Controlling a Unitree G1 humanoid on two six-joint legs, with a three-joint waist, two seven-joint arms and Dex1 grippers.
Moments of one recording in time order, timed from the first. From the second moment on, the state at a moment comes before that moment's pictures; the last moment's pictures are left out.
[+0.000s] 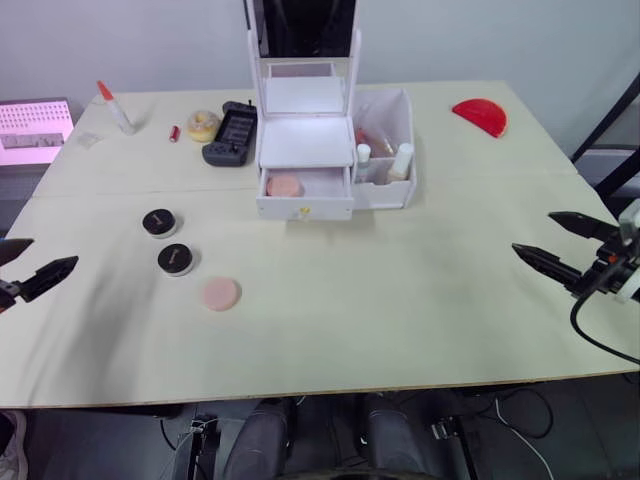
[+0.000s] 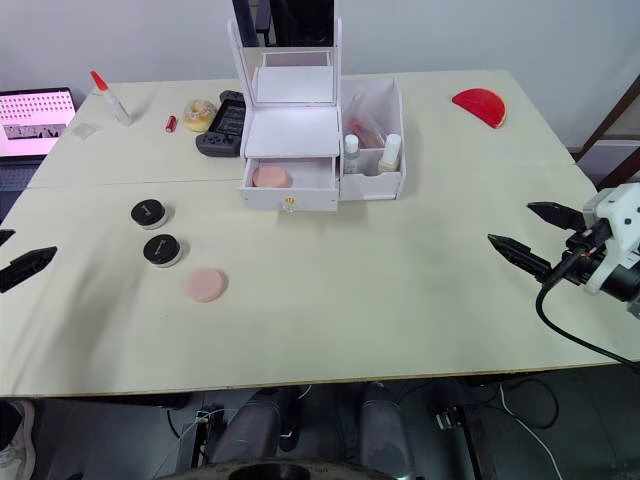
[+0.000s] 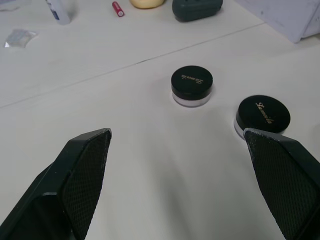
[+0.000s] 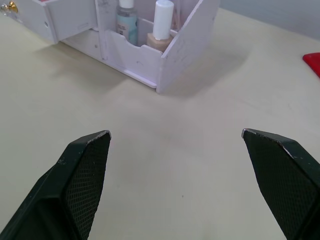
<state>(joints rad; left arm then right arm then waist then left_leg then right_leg) 0.03 0.95 0.74 0.16 -0.46 0.42 -1.02 0.01 -0.92 -0.58 -0.14 0.56 0.44 0.95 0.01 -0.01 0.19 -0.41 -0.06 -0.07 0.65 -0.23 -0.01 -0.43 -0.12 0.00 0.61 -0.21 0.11</state>
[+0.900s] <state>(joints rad) 0.10 0.82 0.48 -0.30 -0.61 0.59 -0.96 -0.61 -0.78 0.07 -0.40 0.65 0.63 1.04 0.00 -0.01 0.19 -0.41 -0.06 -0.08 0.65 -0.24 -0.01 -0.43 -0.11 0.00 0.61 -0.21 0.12</state>
